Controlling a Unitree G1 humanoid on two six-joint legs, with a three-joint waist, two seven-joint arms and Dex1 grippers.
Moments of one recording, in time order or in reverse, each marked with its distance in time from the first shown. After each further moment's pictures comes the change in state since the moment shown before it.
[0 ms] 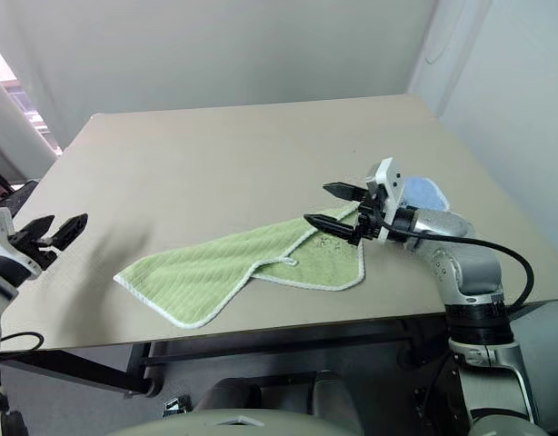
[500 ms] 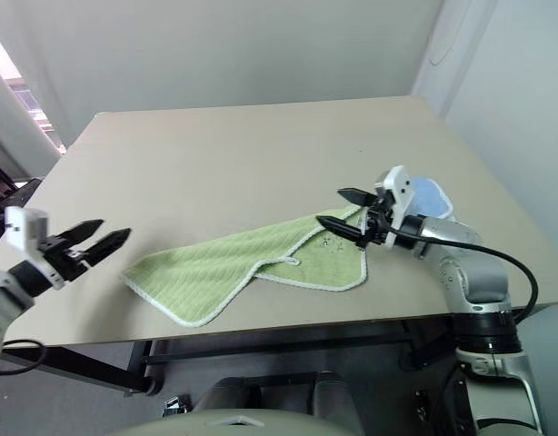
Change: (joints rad) left arm 0.026 0.043 -0.145 -0.239 -0.071 0.134 -0.132; right arm 0.044 -0.075 -0.052 0.121 -0.048 -0.057 -0.062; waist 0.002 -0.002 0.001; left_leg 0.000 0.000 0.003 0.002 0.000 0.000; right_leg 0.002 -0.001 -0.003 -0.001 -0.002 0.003
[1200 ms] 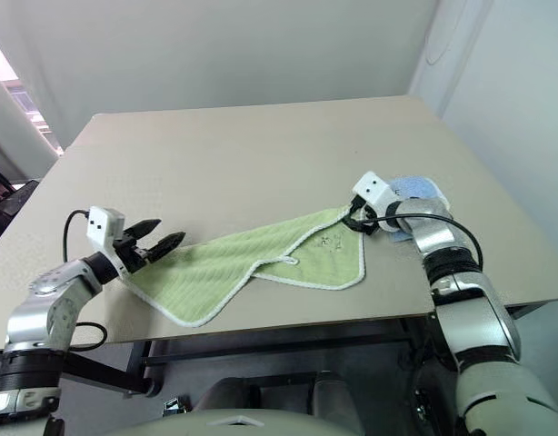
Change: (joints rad) left arm -0.137 -0.149 -0.218 0.152 0.195 -0.183 0.021; right arm -0.469 0.062 0.337 0.928 -0.617 -0.440 -0.196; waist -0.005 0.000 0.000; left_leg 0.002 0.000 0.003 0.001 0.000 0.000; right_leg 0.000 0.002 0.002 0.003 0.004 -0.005
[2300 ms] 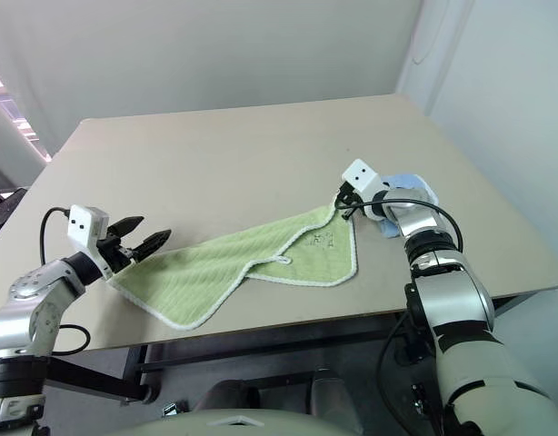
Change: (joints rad) left arm 0.102 0.088 0.087 -0.119 -0.052 0.045 -0.026; right arm -0.130 0.089 -0.122 0.158 0.014 -0.079 0.051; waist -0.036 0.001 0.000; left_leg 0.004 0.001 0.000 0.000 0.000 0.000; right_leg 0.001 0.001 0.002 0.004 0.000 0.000
